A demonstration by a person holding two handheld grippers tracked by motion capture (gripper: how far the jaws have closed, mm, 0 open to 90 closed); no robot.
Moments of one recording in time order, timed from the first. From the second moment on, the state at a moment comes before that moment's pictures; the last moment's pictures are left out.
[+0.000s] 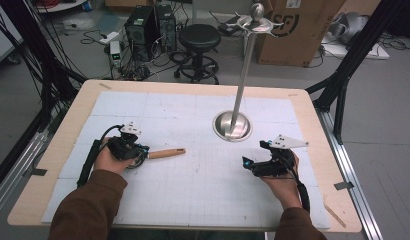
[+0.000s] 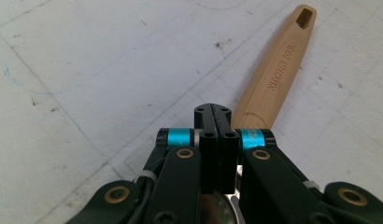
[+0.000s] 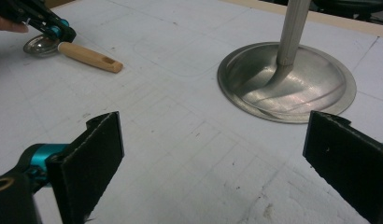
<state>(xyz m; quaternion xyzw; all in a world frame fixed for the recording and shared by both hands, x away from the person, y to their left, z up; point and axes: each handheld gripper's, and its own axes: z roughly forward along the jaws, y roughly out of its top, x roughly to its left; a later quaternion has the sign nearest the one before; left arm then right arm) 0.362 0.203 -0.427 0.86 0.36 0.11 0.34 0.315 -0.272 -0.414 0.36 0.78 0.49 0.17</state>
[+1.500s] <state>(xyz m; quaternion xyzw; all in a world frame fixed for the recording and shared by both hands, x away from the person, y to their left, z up) 0.371 0.144 -0.424 0.87 0.32 0.09 0.36 0.319 -0.270 -0.417 0.36 0.78 0.48 0.16</state>
